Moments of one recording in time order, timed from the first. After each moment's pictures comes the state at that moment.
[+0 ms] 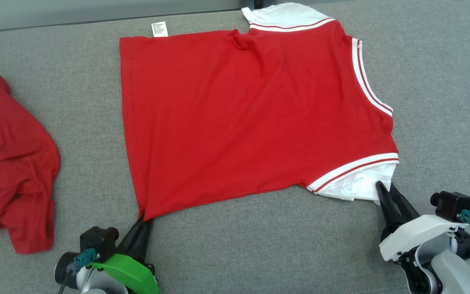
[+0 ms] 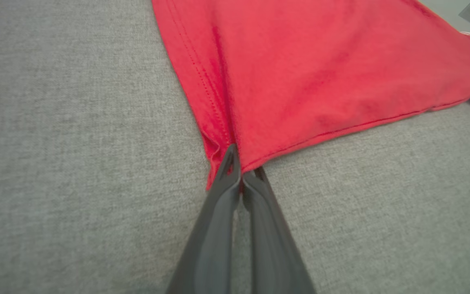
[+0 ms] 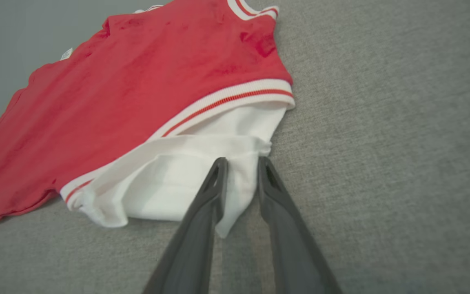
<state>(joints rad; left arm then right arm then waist) -0.12 0.22 -0.51 0.35 -0.56 0.01 -0.26 -0.08 -0.25 0.33 0.37 0.66 0.02 -0.21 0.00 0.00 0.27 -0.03</state>
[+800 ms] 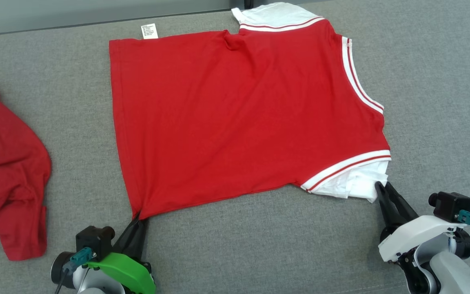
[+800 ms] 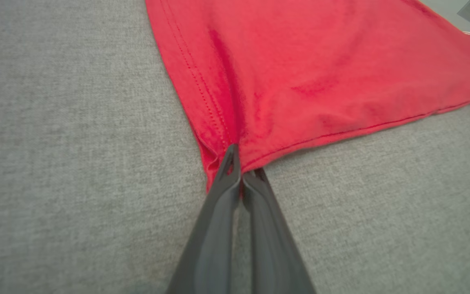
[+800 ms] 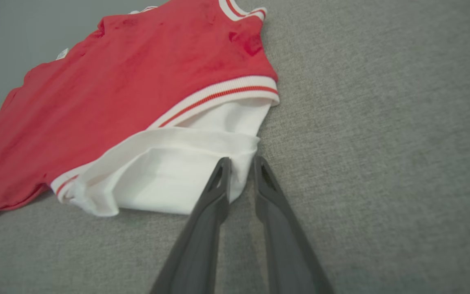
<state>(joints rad) -0.12 0.21 -0.47 0.37 -0.53 -0.01 -0.26 -0.09 -0.25 0.34 0.40 0.64 0.03 -0.23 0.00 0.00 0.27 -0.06</state>
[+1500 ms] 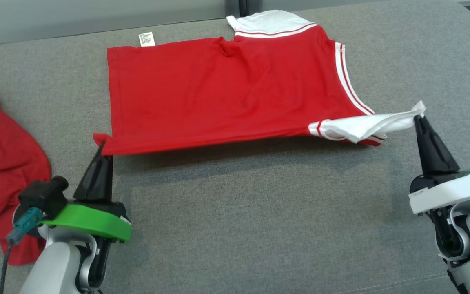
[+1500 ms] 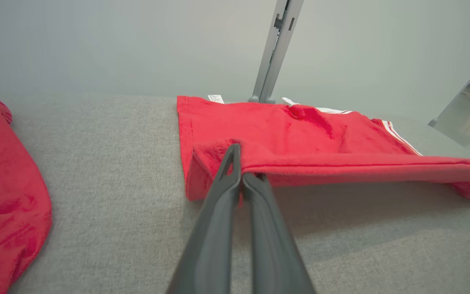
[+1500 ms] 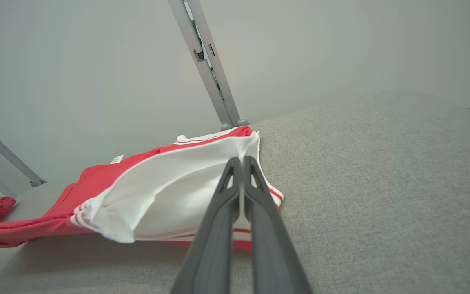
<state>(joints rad) -0.18 0.19 -0.29 0.21 -0.53 -0.01 -0.26 -0.13 -0.29 0.22 0.17 0.62 0.05 -0.25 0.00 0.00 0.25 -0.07</state>
